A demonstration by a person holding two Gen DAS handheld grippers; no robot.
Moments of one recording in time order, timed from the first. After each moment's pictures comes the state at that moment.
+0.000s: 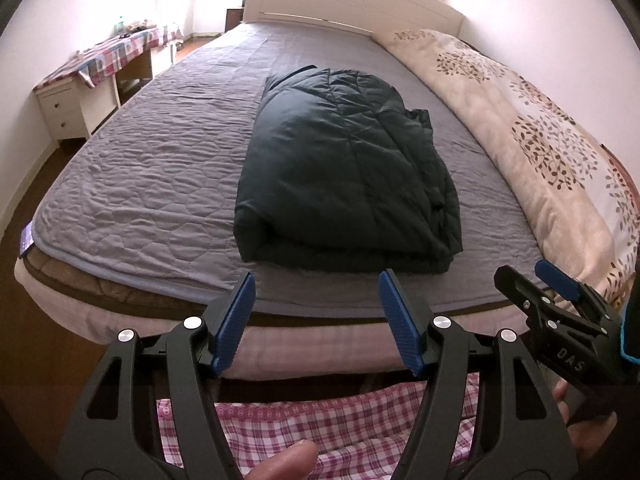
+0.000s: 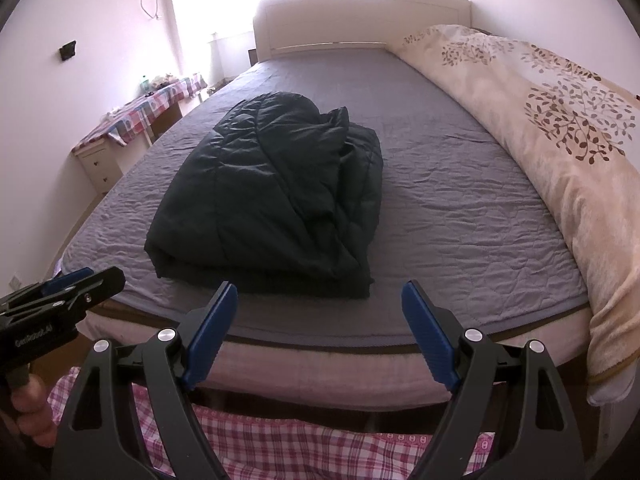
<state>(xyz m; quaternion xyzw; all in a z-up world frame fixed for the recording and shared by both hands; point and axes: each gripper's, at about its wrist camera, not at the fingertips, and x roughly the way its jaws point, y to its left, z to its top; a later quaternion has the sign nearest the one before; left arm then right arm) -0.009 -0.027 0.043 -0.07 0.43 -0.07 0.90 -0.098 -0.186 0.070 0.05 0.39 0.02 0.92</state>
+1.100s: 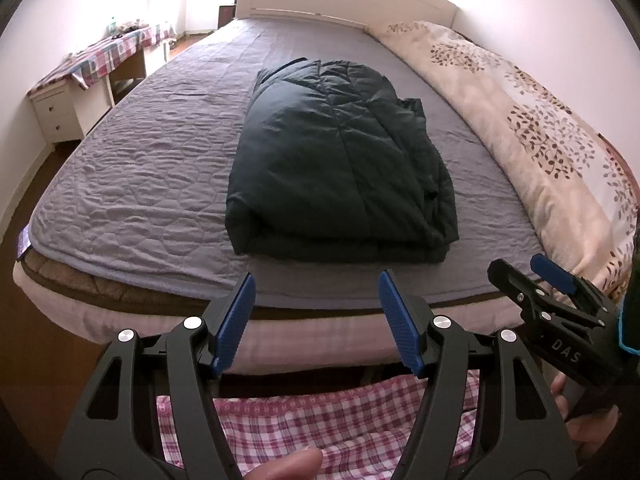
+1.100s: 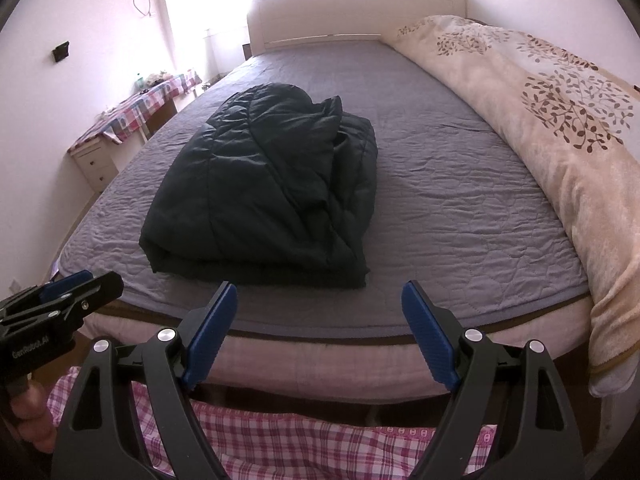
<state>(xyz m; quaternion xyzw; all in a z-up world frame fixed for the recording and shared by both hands) -0.010 -0.034 0.040 -0.06 0.44 -0.07 0.89 -0.098 -0.190 0.064 0.06 0.40 0.01 0.92</state>
